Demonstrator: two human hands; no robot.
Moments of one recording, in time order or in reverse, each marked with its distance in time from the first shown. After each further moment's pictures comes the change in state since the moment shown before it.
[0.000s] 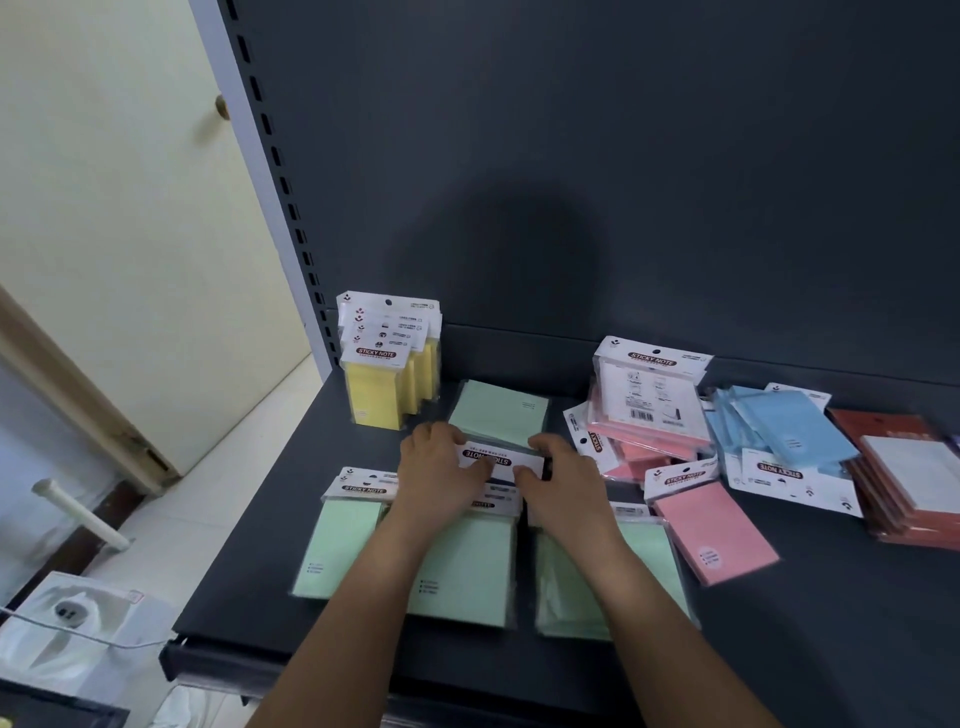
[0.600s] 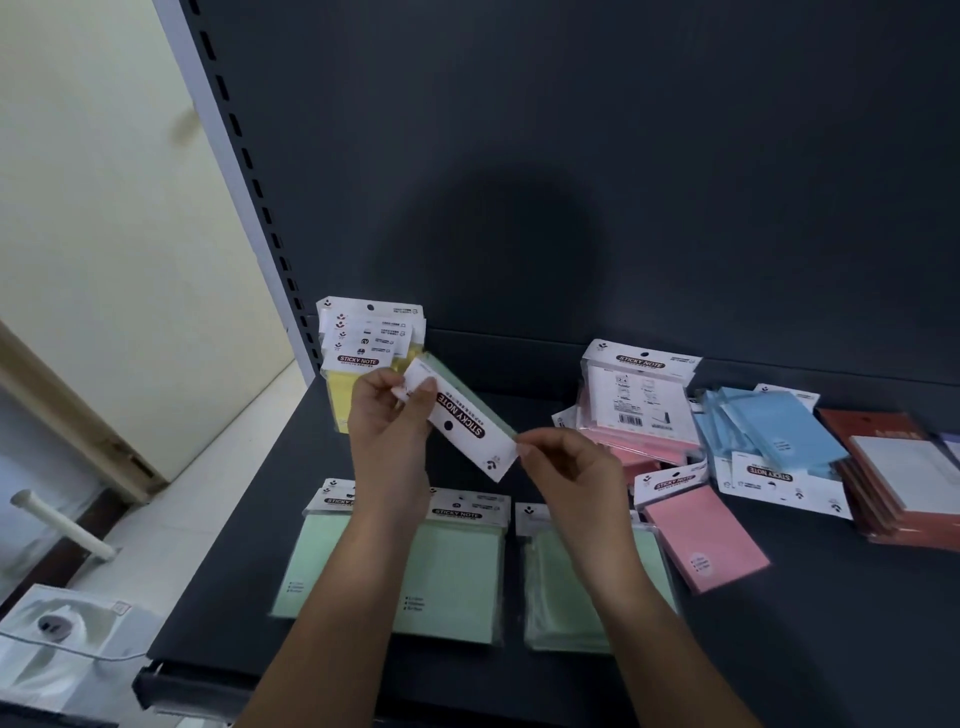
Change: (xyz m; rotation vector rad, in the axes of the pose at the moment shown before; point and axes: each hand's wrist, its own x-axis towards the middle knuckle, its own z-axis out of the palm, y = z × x) left_hand -0.002 0.038 -0.033 -1.339 0.277 0.021; right_hand -0.015 -0.006 -0.019 0.675 0.161 -0.154
